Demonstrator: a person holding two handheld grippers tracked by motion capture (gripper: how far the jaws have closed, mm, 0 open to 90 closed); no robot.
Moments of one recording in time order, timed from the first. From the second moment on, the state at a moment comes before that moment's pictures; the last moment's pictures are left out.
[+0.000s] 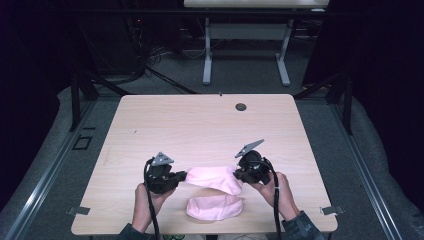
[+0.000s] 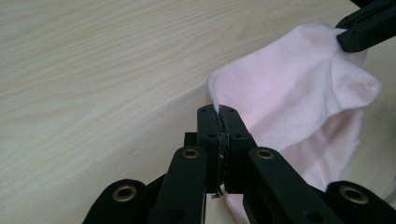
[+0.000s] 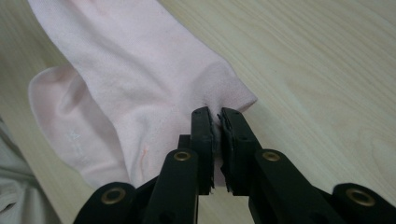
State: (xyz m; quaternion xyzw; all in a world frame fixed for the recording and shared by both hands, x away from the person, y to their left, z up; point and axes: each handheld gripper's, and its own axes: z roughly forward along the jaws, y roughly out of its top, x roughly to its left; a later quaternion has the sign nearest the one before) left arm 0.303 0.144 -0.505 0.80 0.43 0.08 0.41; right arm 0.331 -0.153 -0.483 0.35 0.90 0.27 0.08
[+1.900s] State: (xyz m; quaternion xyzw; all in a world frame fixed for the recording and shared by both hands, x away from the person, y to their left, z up) left arm 0.260 0.128 -0.552 0.83 0.43 0.16 0.31; right arm 0.277 -0.149 -0.545 0.35 0.90 0.23 0.10
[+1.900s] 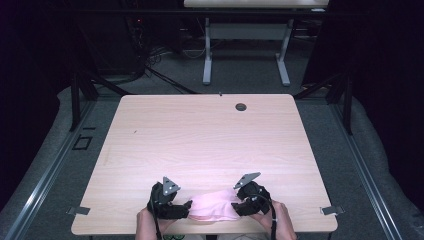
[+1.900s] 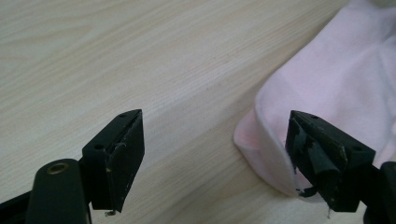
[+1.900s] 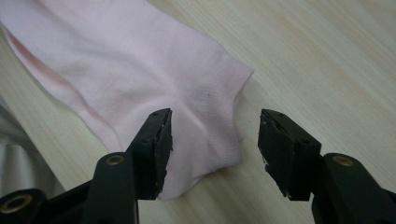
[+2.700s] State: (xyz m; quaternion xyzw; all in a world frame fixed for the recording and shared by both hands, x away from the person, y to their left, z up) left arm 0.261 0.126 -0.571 0.84 0.42 0.19 0.28; right arm 0.274 -0.158 -0.558 0.36 0.90 0.21 0.12
